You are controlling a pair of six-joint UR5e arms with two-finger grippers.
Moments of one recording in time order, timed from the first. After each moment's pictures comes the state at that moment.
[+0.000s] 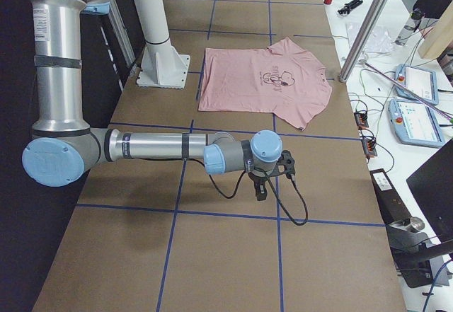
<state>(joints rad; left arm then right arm) -1.57 -1.47 -1.76 -1.66 -2.35 0.03 1.42 -1.59 1.61 -1.38 2.47 0.05</state>
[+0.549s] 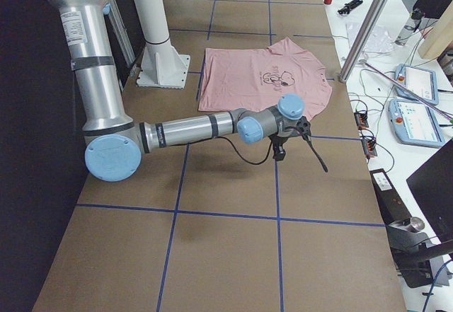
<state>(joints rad) -1.57 -1.46 -1.77 -1.70 -2.50 0.03 1.22 -1.31 1.52 -1.33 2.45 0.39</state>
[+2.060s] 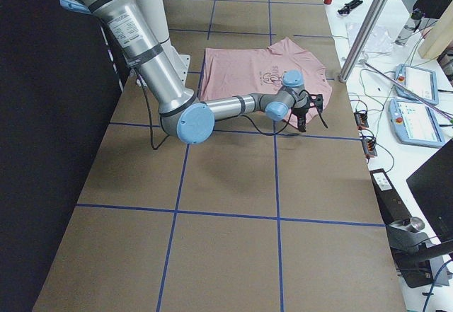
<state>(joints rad) -1.55 -1.45 -1.73 -1.84 -2.56 0.02 0.92 -0.97 1.10 -0.88 1.88 1.07</state>
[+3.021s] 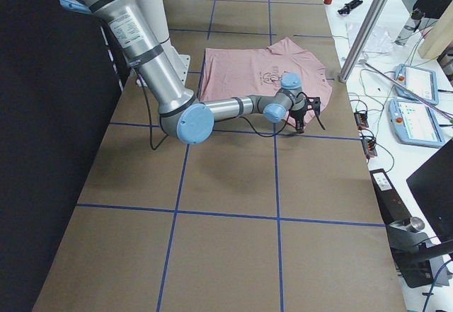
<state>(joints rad) -1.55 -1.45 -1.72 -1.84 -2.57 0.02 0.91 -0.98 1.08 -0.88 1.85 1.07</state>
